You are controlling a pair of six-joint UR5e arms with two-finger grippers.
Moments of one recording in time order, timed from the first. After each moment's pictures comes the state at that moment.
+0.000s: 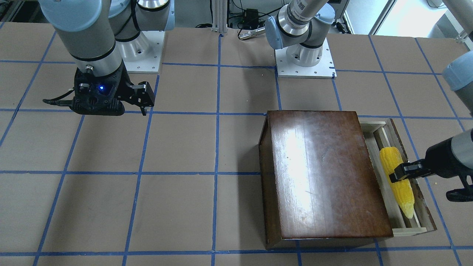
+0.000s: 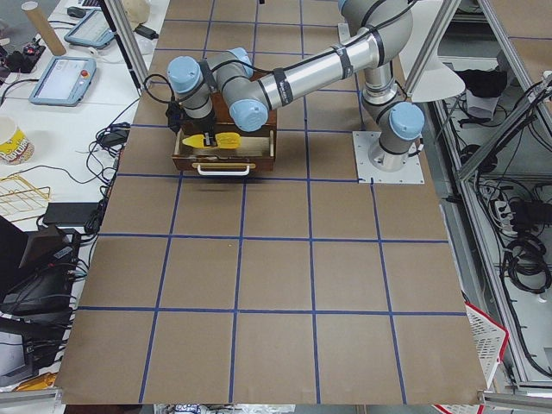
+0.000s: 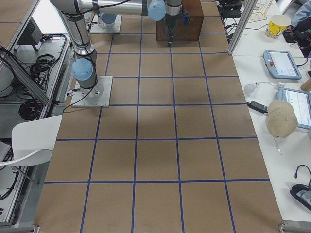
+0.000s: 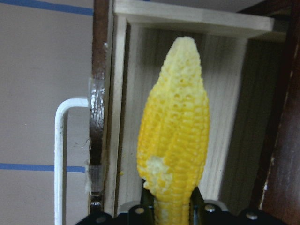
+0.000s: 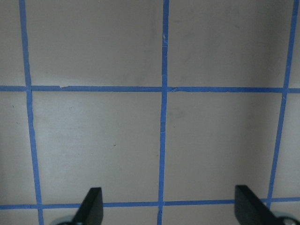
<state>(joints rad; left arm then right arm) -1.16 -2.00 -1.36 -1.48 1.44 0.29 1.65 -1.48 1.58 -1.63 -1.63 0.06</state>
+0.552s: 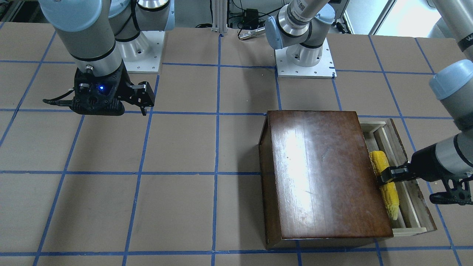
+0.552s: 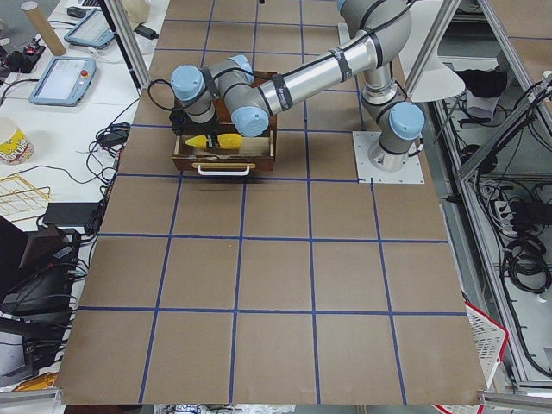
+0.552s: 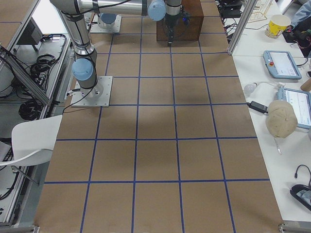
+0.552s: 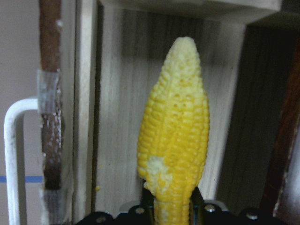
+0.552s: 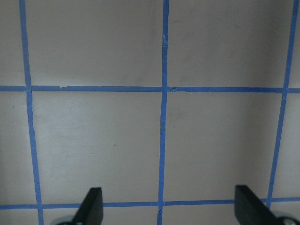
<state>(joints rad) -1.16 -2.01 -1.42 -1.43 1.39 0.30 1.65 -1.48 1.58 -1.62 -1.63 0.06</state>
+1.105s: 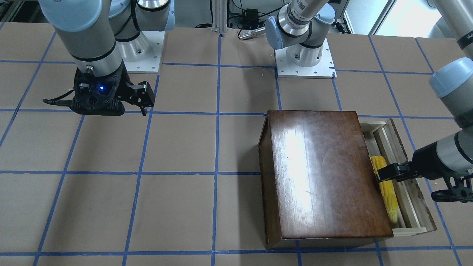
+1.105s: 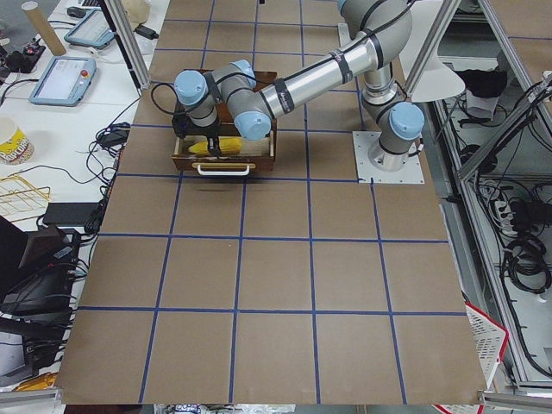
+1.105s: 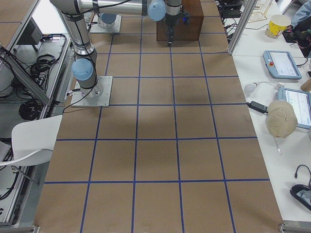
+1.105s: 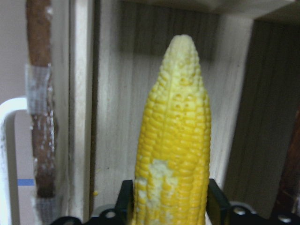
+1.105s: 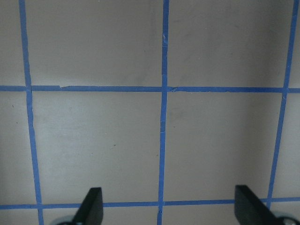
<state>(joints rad) -1.16 -1.99 -1.43 -1.43 1.40 0.30 1.65 -1.48 1.58 -1.62 -1.63 0.06</state>
